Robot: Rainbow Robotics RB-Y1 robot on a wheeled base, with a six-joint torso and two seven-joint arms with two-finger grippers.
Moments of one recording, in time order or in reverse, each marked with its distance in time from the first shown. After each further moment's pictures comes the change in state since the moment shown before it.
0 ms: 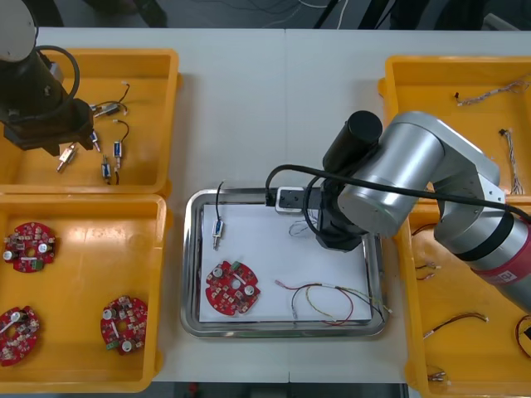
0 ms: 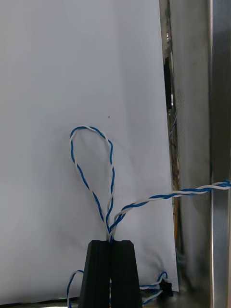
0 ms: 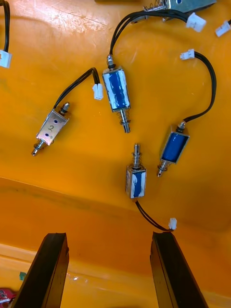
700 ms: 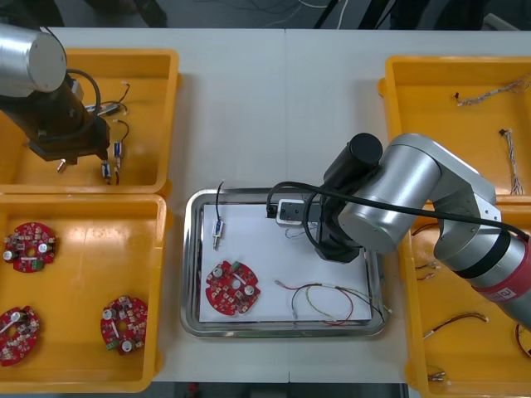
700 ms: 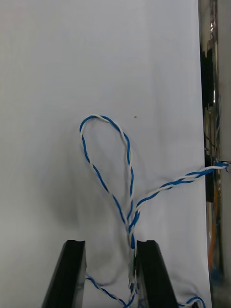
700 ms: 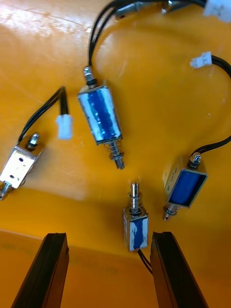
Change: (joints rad) right arm 0.058 0.000 0.013 0.004 0.027 -0.060 0.000; left arm 0.000 -0.042 -0.077 0.150 -0.036 -0.189 -0.074
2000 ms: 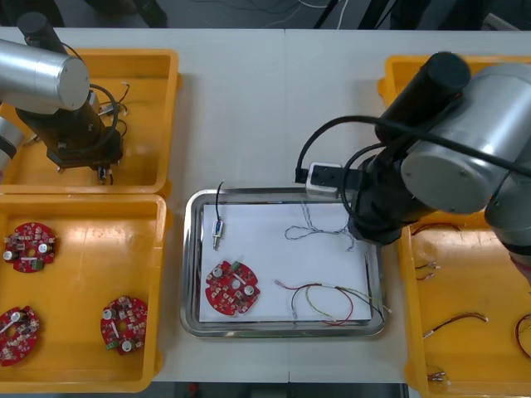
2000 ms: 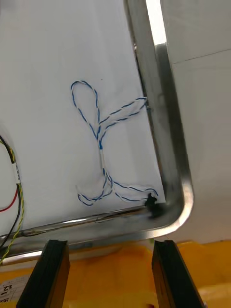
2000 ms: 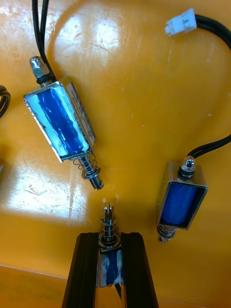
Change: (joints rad) right arm 0.000 0.004 -0.321 -0.239 -0.146 0.354 -0.026; left arm 0.000 -0.049 -0.038 0.065 -0.052 -0.077 -0.025
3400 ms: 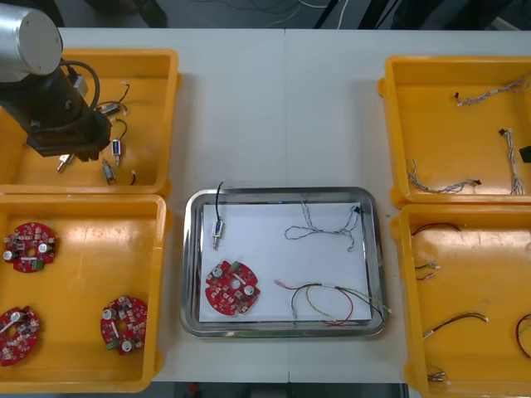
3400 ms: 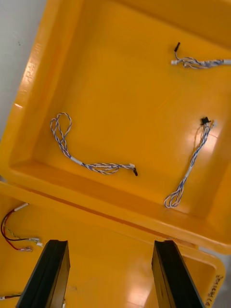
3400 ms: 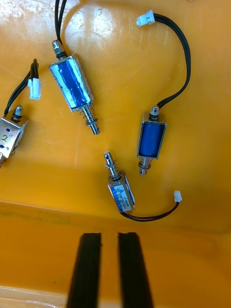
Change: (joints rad) right arm 0.193 -0.180 -0.769 0.031 -0.132 0.005 -0.308; left arm -0.002 0.001 0.144 -0.149 0.012 0.241 -0.037
